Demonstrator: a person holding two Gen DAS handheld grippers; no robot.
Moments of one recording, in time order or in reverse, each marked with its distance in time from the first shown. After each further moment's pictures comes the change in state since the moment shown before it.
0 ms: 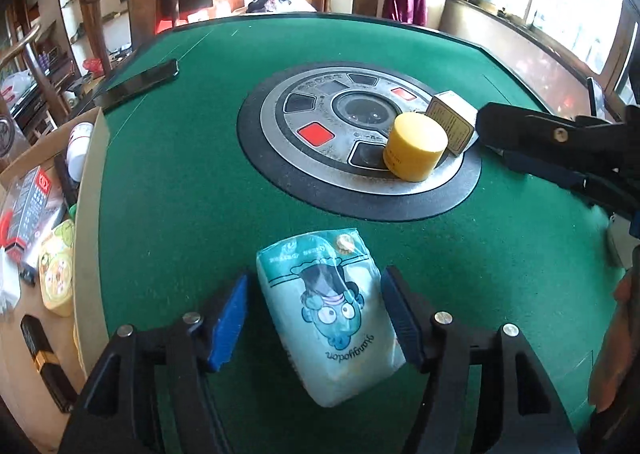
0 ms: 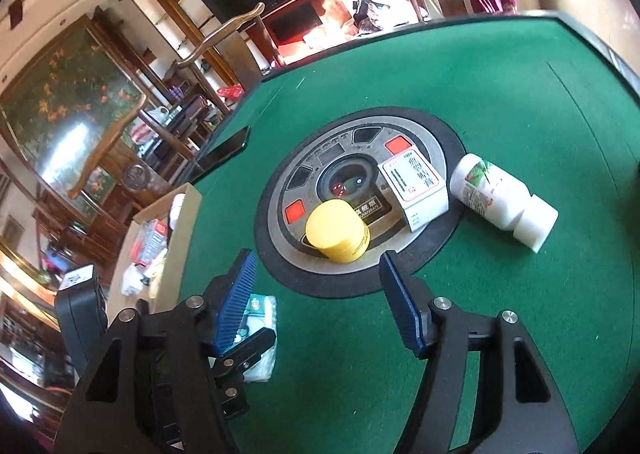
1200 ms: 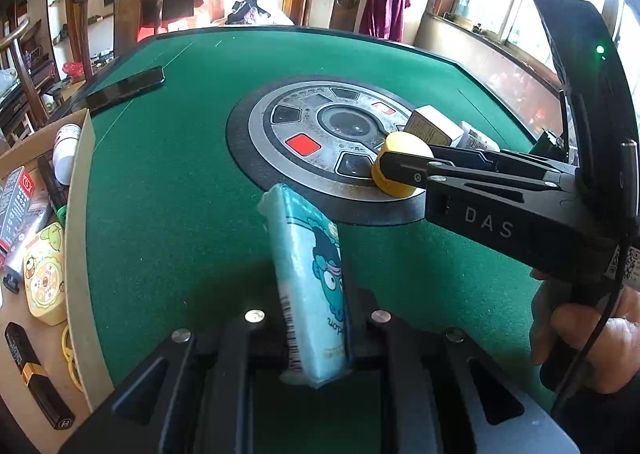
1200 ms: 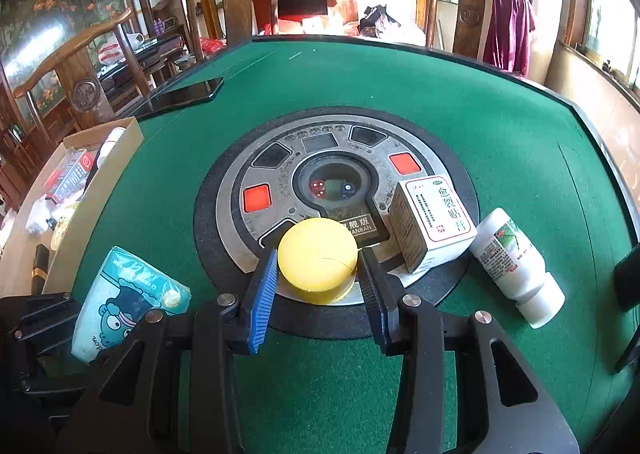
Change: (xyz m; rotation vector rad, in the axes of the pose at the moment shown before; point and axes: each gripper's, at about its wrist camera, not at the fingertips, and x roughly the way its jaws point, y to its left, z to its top) left arm -0.006 0.011 -0.005 -0.006 -0.058 -0.113; right arm 0.049 0.025 -0.002 -0.312 0.036 -0.267
